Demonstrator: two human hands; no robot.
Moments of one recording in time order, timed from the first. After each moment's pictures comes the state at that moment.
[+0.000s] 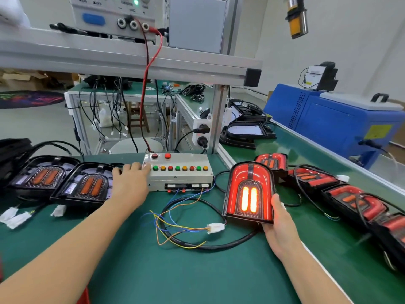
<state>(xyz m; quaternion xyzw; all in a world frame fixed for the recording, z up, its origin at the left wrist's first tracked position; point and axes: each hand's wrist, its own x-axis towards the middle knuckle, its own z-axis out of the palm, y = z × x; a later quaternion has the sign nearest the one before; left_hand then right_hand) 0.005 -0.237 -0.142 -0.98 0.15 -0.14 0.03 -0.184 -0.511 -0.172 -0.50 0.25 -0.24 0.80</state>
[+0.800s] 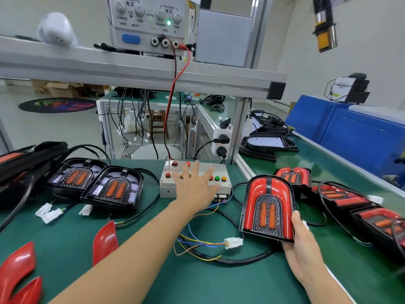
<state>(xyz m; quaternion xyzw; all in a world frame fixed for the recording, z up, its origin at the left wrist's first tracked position) -0.028 -0.321 -0.122 -0.97 0.21 -0.05 -0.12 -0.182 -0.520 -0.185 -0.54 0.20 -0.23 0.78</state>
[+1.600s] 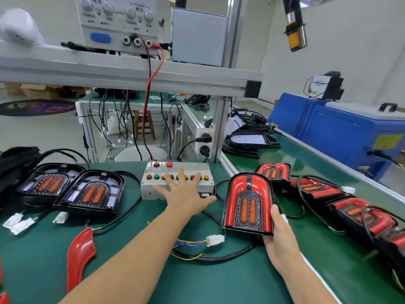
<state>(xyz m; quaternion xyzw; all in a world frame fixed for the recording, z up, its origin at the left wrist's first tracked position) -0.031 -0.348 -0.141 -0.99 0.15 0.02 -0.08 -0.181 -0.517 -0.178 -0.52 0.20 -0.22 0.80</state>
